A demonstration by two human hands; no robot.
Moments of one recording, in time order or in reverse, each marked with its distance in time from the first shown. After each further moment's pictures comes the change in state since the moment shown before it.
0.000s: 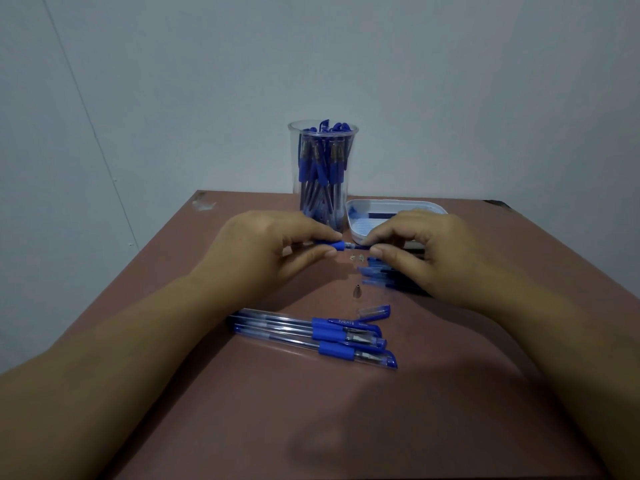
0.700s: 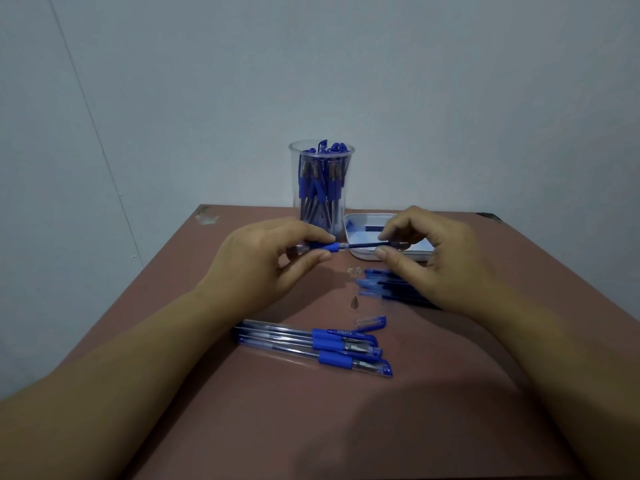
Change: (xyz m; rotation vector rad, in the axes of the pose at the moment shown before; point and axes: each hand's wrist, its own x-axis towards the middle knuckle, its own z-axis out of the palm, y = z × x) left_hand -0.001 -0.001 -0.003 -0.023 0.117 0.009; right_hand -0.003 -0.002 0.000 0.081 0.274 -0.060
